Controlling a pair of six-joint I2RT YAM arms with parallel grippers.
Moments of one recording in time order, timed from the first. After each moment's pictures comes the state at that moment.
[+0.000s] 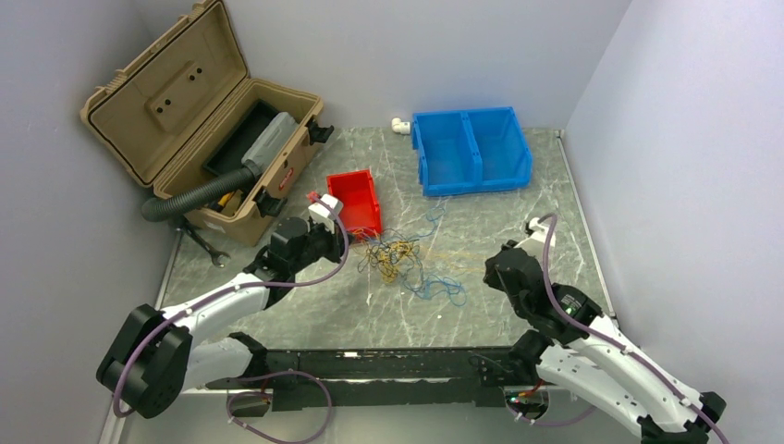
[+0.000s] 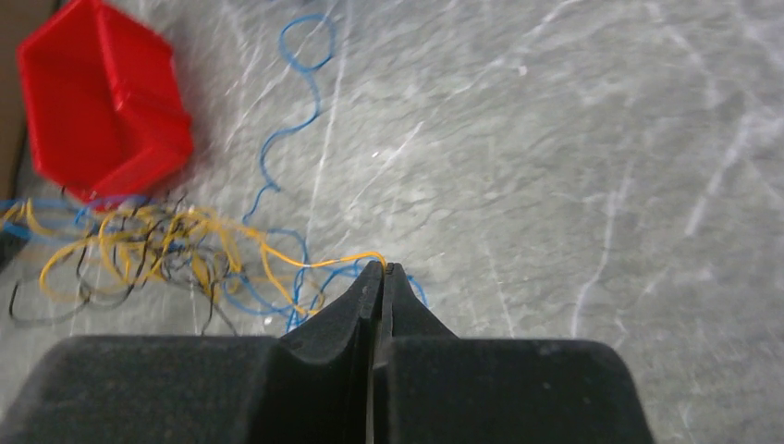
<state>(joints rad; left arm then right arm) -0.54 1.14 0.46 0.39 0.19 -0.20 0.77 0.57 0.65 -0.79 0.66 0.90</state>
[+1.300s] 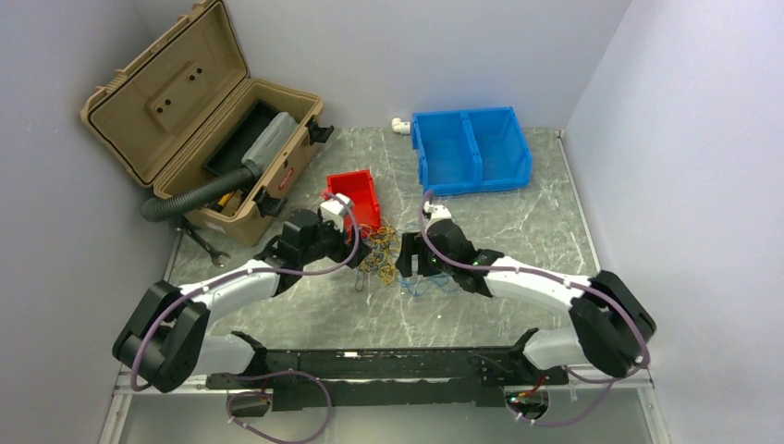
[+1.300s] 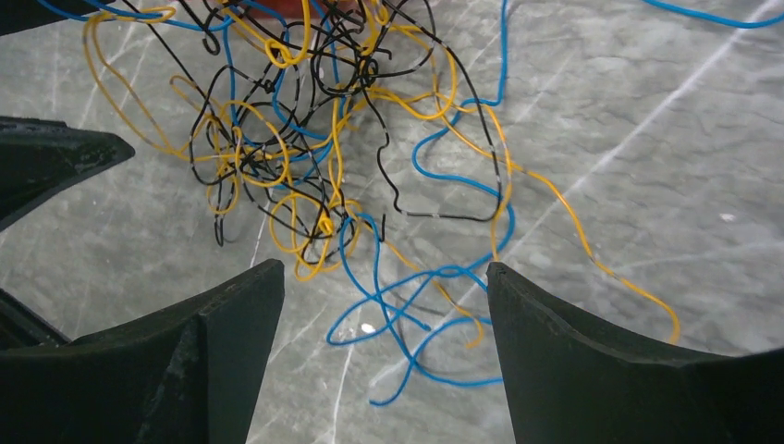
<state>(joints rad) -0.54 1.27 0.53 0.32 0.27 -0.18 0.77 1.29 0.62 0.00 0.07 0.54</state>
